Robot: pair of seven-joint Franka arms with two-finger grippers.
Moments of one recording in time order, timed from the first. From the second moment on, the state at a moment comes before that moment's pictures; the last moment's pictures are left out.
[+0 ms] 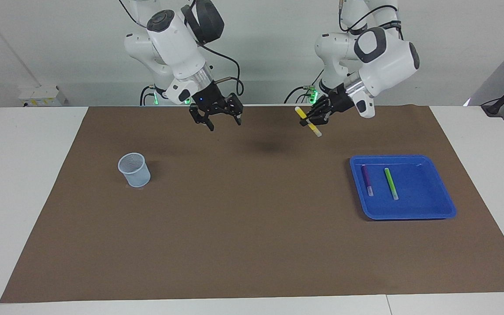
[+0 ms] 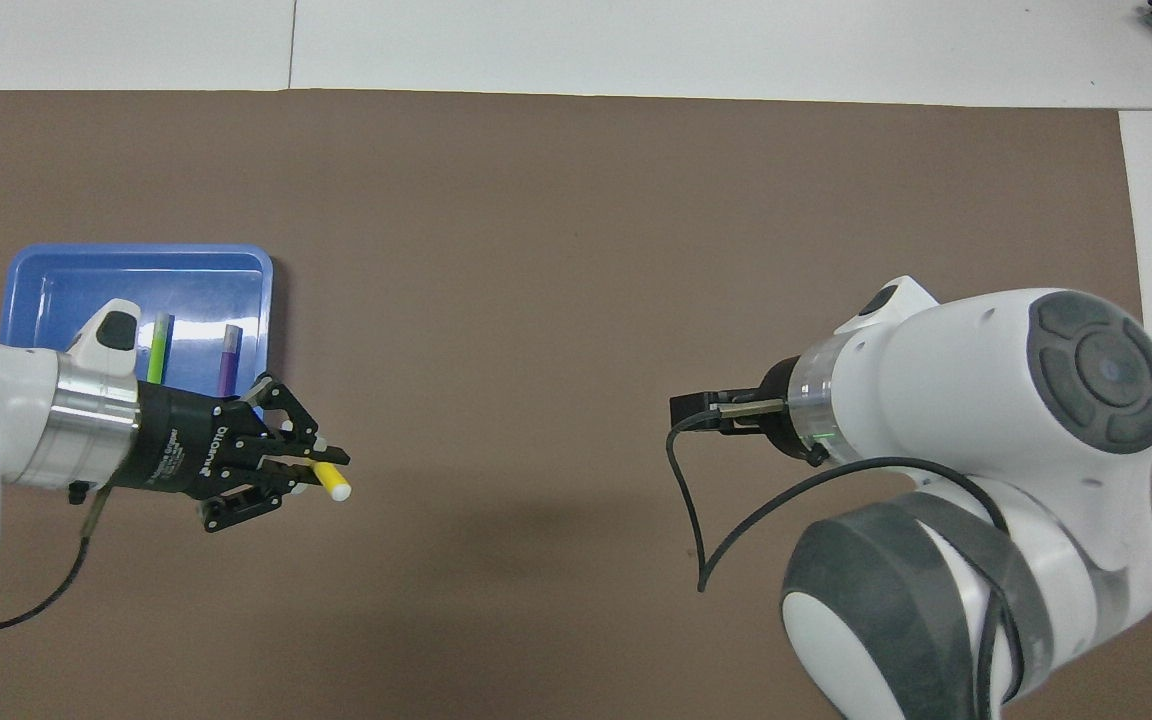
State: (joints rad) left arm 0.01 -0.23 -0.12 -2.14 -0.70 1.69 -0.82; right arm 0.01 -0.11 0.35 -1.94 0.21 1.89 0.26
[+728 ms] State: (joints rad) left arm 0.17 -0.22 -0.11 -2.09 -0.14 1.58 0.02; right arm 0.05 0.03 0.11 -1.72 -0.03 1.70 -0.14
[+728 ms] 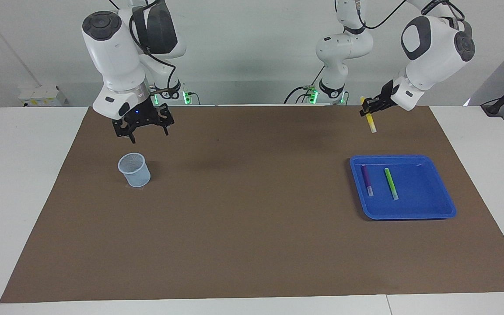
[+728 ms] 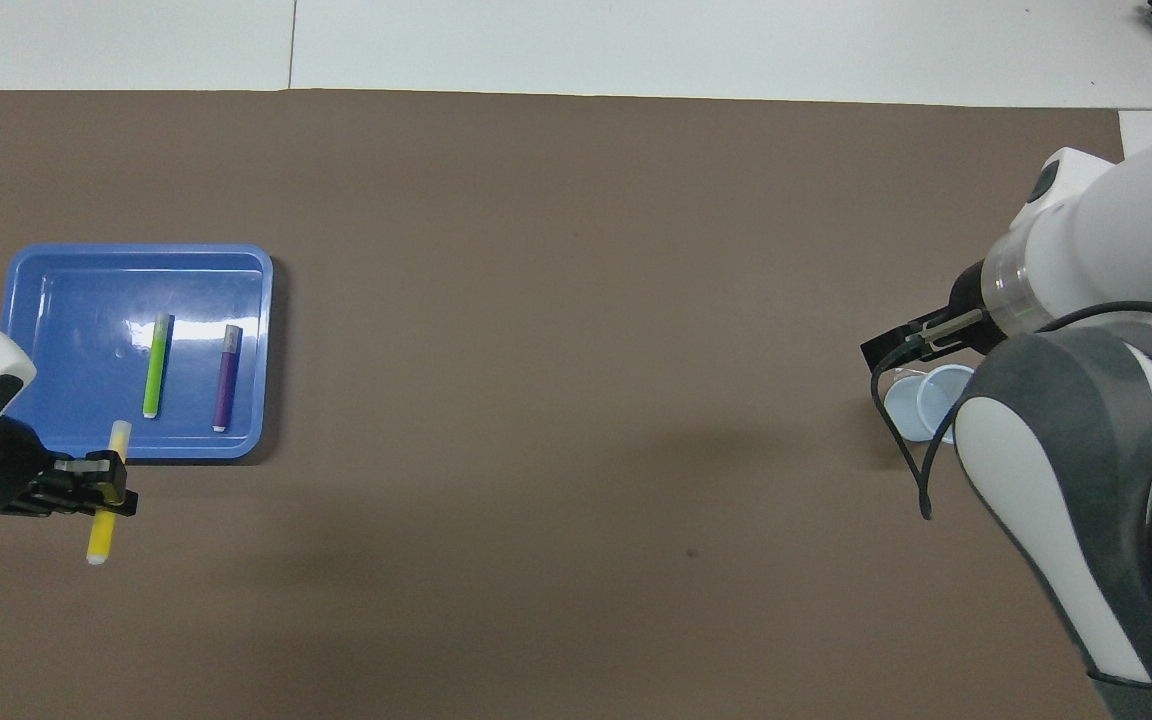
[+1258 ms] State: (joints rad) left arm 0.27 -0.05 -0.11 -2.07 0.07 1.83 0.25; right arm 0.06 0.02 0.07 -1.73 -0.03 1.65 -0.14
